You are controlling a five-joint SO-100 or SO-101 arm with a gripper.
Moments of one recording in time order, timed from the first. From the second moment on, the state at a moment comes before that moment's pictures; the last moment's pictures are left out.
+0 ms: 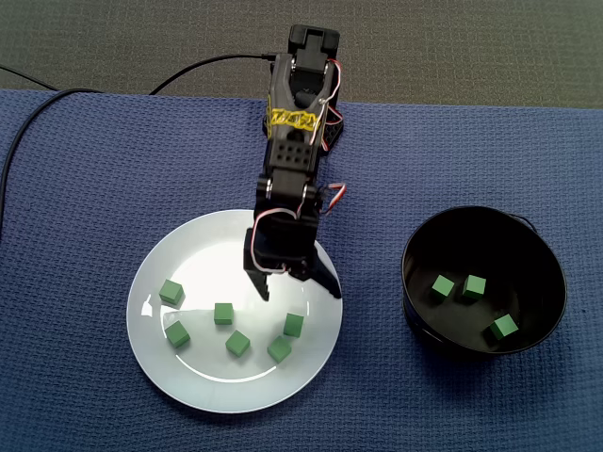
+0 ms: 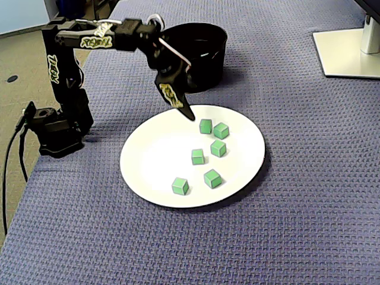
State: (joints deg) arm 7.7 82.4 95.1 51.4 -80.9
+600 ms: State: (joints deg) arm 6.6 80.2 110.5 29.5 -69.3
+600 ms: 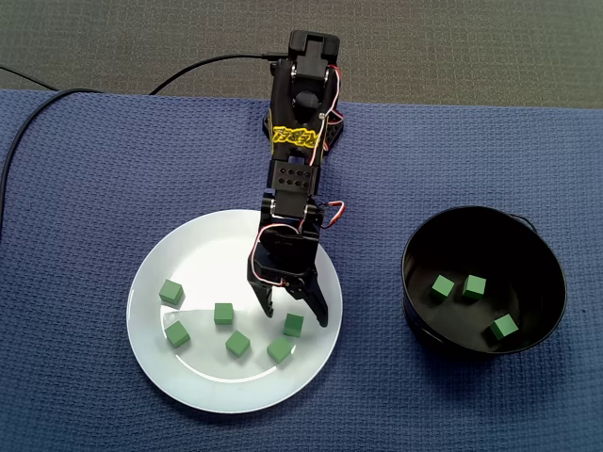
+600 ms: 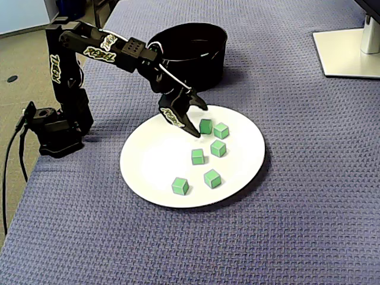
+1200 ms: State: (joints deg) arm 5.9 80.2 115.6 20.2 -66.9
